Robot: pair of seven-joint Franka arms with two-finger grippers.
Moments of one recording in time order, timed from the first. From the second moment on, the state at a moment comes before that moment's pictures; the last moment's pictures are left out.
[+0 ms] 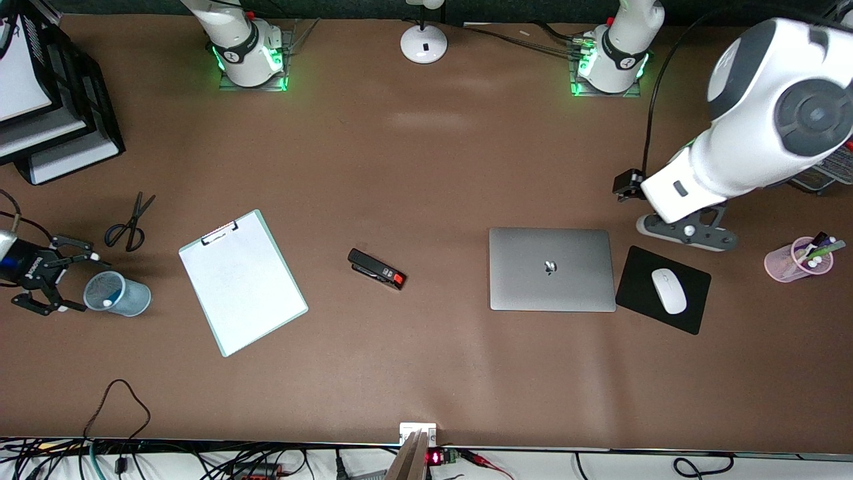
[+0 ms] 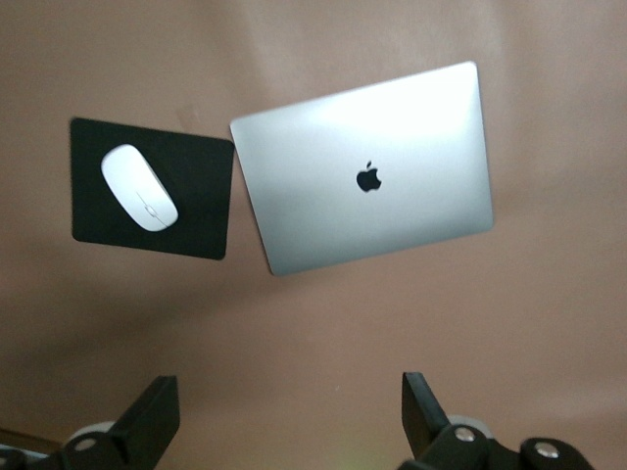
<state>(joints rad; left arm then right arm) 0.11 0.27 -0.40 -1.43 0.09 1.52 -0.07 -0.39 0.61 -0.04 -1.45 0.90 1.80 -1.76</state>
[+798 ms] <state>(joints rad) 0.04 0.11 -0.17 -1.53 0.06 1.56 0.07 -0.21 0.36 -0.04 -1.44 0.38 1.75 -0.94</state>
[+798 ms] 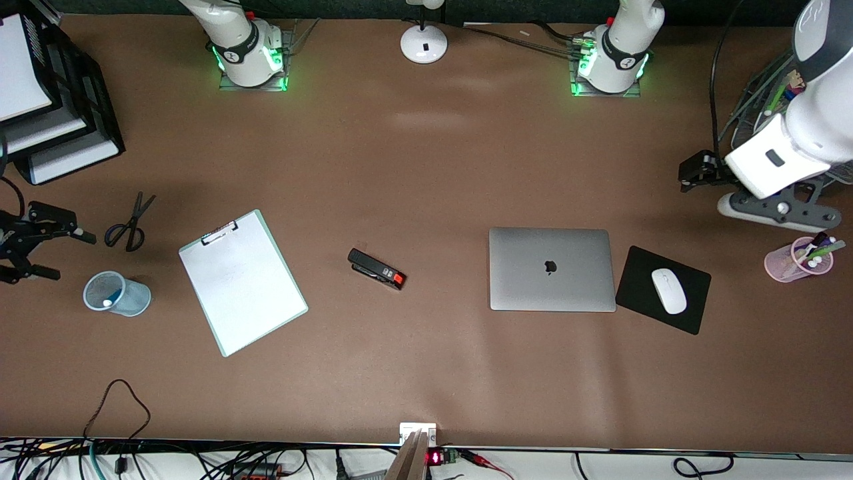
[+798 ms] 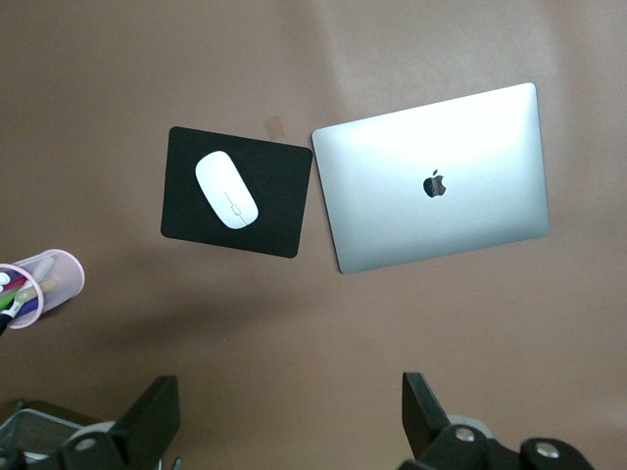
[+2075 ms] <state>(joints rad) -0.04 -0.03 -0.05 -1.73 0.02 1.68 0.06 0.10 0.00 -0.04 -1.71 0.05 1.66 0.01</state>
